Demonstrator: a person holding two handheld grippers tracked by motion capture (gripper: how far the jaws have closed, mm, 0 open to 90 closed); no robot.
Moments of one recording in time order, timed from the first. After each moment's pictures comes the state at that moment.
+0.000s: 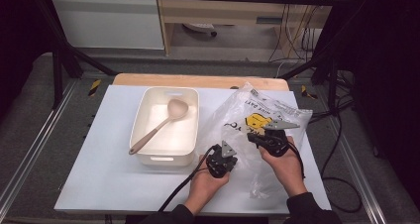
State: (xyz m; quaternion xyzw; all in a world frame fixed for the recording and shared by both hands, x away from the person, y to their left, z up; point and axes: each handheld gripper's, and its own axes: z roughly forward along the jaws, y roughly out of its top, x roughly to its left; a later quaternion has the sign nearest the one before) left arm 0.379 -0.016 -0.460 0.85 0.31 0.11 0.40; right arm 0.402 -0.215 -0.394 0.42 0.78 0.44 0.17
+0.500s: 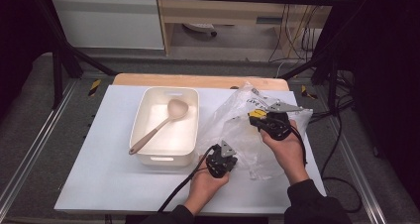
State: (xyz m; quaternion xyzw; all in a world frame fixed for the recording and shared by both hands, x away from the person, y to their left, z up) left arm 0.379 -0.016 -0.460 0.85 0.32 0.11 0.41; right arm 0.427 -0.213 -0.353 0.42 0.76 0.44 0.20
